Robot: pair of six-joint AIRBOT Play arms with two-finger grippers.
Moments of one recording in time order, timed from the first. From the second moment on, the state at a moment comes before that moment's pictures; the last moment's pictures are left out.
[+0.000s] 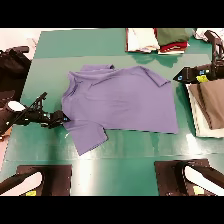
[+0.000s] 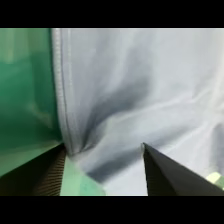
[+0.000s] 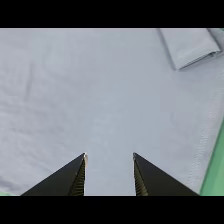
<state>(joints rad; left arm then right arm) 0.14 -1.15 0.63 0.91 -1.02 -1.31 -0.15 -1.08 1.25 -1.14 1.26 1.37</state>
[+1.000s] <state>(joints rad) 0.14 -0.98 0.75 0.91 -1.05 -1.25 -0.59 -1.01 0.76 -1.21 1.42 1.36</state>
